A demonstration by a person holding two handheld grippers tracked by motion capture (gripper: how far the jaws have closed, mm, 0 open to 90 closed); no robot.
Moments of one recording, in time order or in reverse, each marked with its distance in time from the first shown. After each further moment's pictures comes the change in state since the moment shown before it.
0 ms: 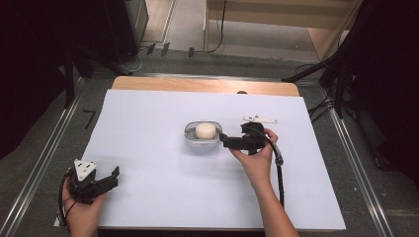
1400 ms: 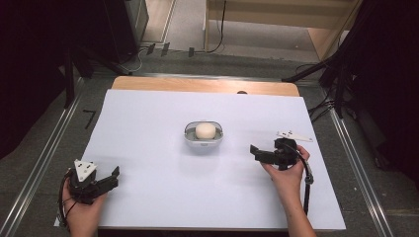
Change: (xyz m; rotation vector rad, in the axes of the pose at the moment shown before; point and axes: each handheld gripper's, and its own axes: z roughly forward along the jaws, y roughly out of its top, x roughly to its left) left arm -0.001 0.000 -0.001 -0.007 0.004 0.011; right arm -0.071 -0.046 -0.048 -0.005 -0.094 0.065
